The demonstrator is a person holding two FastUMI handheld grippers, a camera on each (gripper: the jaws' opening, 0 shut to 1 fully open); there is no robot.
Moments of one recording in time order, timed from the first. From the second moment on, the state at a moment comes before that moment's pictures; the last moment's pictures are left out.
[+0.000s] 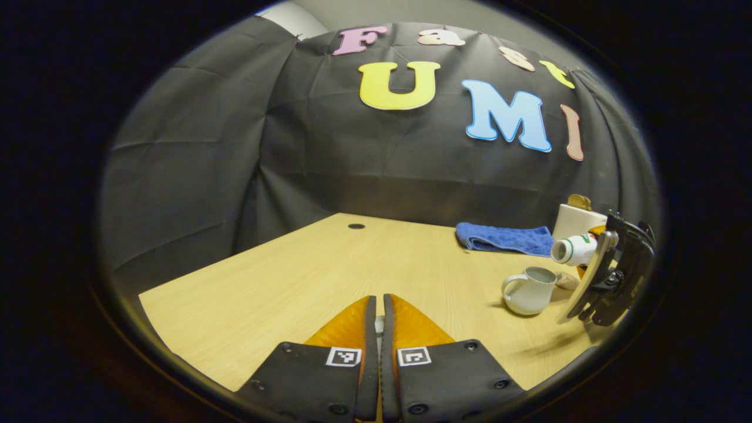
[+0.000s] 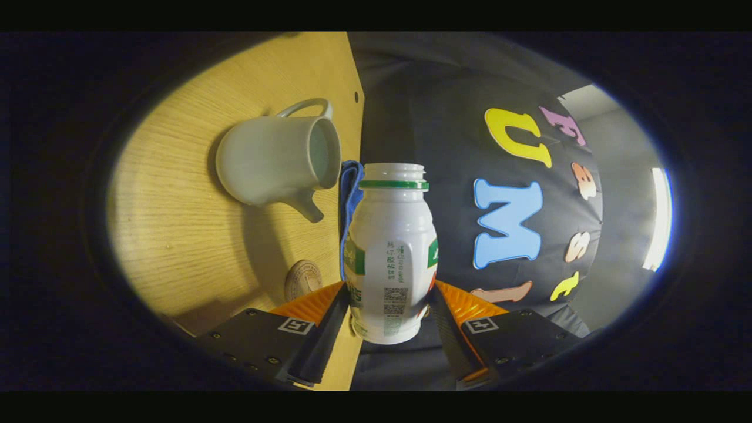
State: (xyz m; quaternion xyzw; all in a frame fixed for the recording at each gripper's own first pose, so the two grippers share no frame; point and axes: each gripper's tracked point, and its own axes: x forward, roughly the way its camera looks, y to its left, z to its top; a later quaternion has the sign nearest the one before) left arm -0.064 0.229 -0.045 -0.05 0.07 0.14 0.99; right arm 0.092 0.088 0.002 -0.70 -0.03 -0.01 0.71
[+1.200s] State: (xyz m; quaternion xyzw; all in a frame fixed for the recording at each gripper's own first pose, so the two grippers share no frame) left arm -0.064 0.225 -0.050 -0.04 0.08 0.14 0.99; right arm 0.099 0.099 0.061 -0.76 -0.09 -0.02 0.64
